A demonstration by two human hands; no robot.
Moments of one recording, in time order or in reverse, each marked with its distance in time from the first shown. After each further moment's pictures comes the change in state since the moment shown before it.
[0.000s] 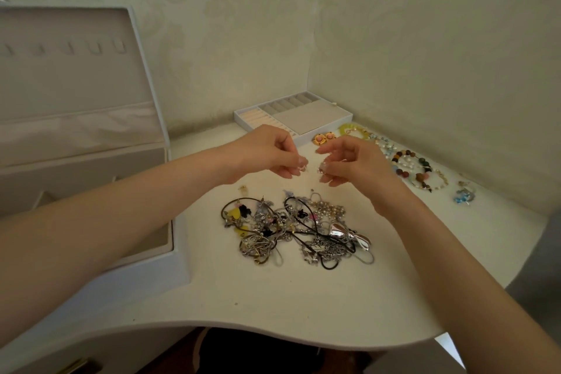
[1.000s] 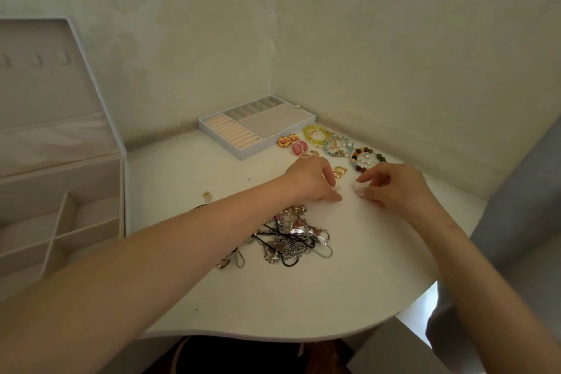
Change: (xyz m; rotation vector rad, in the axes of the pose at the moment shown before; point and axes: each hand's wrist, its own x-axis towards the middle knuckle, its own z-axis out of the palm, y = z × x) left_hand 0.047 0.016 0.112 0.394 -0.084 0.015; right_hand -0.030 0.051 -0.090 -0.451 0.237 0.158
